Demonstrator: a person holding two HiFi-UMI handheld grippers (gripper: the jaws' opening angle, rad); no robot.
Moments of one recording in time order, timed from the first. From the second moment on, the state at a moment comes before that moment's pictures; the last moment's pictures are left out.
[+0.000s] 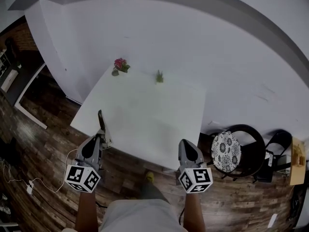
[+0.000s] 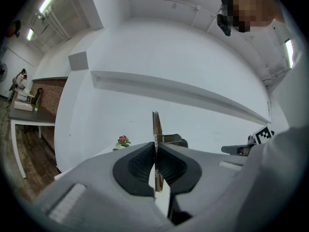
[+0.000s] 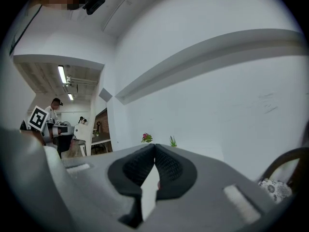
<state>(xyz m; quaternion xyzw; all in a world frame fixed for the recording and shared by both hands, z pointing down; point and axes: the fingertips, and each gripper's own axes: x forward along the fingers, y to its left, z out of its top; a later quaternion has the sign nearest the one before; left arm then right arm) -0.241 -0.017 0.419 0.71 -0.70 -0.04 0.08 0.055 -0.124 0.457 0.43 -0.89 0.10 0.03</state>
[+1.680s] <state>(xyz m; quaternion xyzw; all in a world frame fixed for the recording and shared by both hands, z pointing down) -0.227 -0.199 0.448 0.76 -0.64 0.03 0.11 0.066 -0.271 0.488 0.48 -0.86 0.16 0.04</state>
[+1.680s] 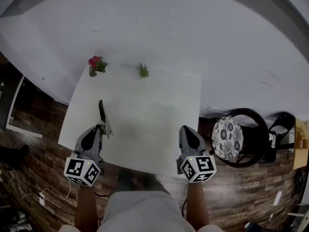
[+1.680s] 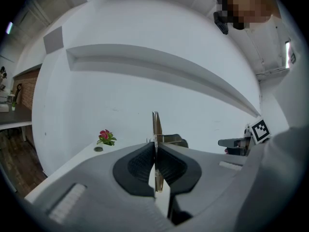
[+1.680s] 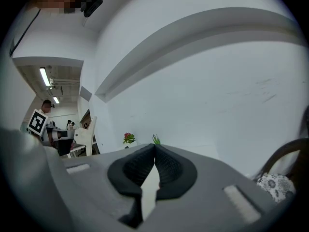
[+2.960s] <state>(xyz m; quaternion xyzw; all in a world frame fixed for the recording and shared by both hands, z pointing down) -0.259 -0.278 0.486 0.82 -0.56 0.07 0.14 0.017 -0.288 0.483 0.54 -0.83 0.16 0.02</state>
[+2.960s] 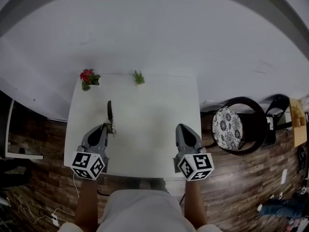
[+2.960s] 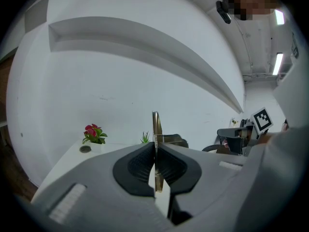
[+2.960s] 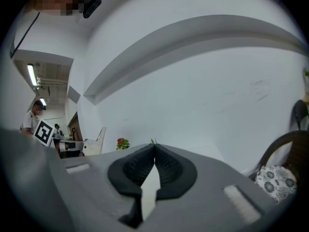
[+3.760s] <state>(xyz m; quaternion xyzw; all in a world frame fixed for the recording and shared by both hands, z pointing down) -0.240 -0.291 0.547 0.81 -0.53 0.16 0.17 0.025 -0.286 0.471 0.53 -0.84 0.14 0.00</state>
